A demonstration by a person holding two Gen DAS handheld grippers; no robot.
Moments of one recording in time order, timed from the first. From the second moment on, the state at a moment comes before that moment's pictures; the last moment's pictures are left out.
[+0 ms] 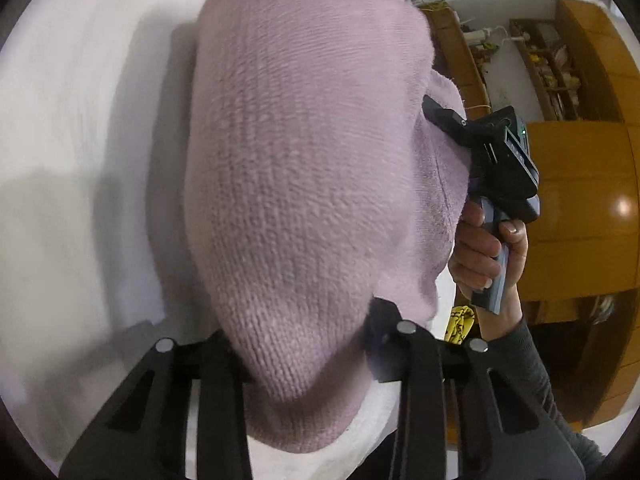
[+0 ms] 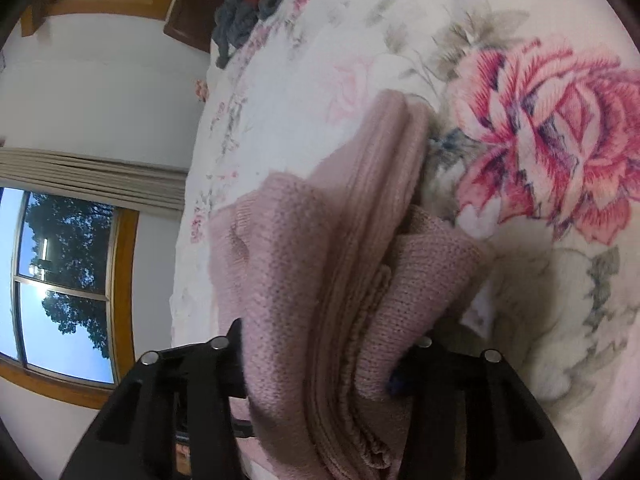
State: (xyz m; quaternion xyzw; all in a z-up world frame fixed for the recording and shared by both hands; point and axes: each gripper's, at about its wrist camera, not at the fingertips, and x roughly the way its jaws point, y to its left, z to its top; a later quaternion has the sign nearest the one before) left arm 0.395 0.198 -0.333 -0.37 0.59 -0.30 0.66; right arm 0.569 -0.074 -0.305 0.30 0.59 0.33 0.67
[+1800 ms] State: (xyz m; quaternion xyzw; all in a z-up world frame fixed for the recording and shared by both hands) left arm 0.196 0.356 -0.238 -0.41 0.46 -0.27 0.74; right arm 0.364 0.033 -0.248 0.22 0.54 0.31 0.75
